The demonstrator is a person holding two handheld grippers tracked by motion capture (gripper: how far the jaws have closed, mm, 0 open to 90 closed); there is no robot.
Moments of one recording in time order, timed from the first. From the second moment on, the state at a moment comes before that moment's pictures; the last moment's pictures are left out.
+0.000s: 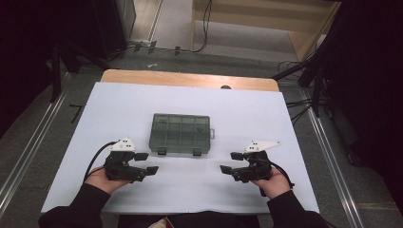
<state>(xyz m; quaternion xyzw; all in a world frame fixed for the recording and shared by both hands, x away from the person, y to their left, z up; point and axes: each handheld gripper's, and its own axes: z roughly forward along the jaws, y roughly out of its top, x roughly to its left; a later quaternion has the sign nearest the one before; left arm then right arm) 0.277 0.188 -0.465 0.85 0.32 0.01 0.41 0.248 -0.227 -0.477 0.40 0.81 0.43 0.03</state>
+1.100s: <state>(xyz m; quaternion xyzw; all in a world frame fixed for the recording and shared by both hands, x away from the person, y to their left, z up) 0.280 0.201 -0.469 0.86 0.33 0.00 0.40 0.245 -0.244 -0.485 0.41 0.81 0.41 0.05</state>
